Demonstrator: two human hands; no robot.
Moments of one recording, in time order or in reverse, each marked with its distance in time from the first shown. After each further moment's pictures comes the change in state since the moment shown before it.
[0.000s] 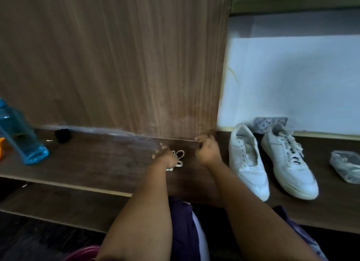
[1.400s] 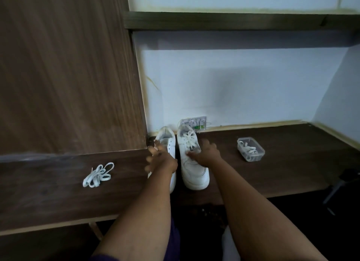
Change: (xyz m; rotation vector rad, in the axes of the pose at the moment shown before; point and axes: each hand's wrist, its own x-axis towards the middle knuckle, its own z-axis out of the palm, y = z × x) left_hand -0.089 0.193 0.109 -0.077 0.158 0.153; right_hand -0.051 0.137 -0.189 -0.222 -0.098 0.470
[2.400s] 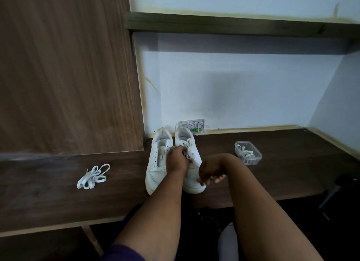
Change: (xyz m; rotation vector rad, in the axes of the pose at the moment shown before) left_hand 0.016 0.030 0.050 -0.372 0.157 0.437; right_hand -0.016 0.006 -0.041 -0.239 -0.705 0.010
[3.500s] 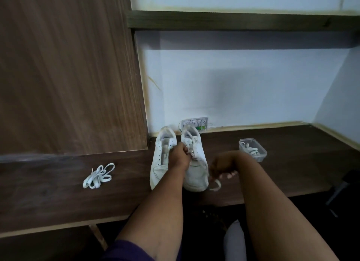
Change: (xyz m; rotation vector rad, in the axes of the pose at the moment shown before) left_hand 0.004 -0.001 -0.014 -0.089 -0.073 -0.102; right_hand -0.001 0.017 -0.003 0.059 0.095 -0.005
